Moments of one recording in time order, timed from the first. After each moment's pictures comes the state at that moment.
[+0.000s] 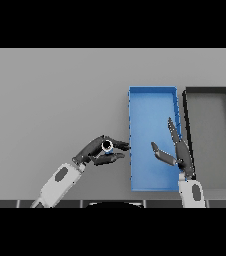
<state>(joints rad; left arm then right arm) -0.25 0.18 -0.58 -1.55 0.13 -0.14 -0.15 0.11 -0.14 0.09 -1.70 0.14 0.08 -0.11</state>
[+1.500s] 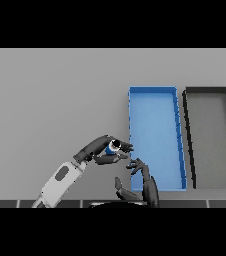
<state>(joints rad) -0.26 0.14 -0.55 -1.60 0.09 -0.24 -0.03 0.76 0.16 0.78 -2.20 0.64 -0.20 0.09</state>
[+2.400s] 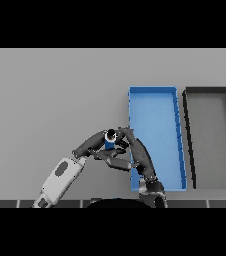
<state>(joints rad) -0.27 0.12 -0.48 -1.57 0.12 -0.28 -0.12 0.05 0.27 0.49 -2.07 0.60 0.17 0.59</state>
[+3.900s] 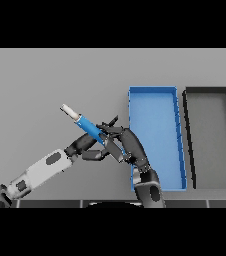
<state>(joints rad) -0.57 0.51 -0.90 -1.46 0.48 0.06 -0.61 -0.15 0.31 0.43 -2.01 0.54 0.21 0.61</state>
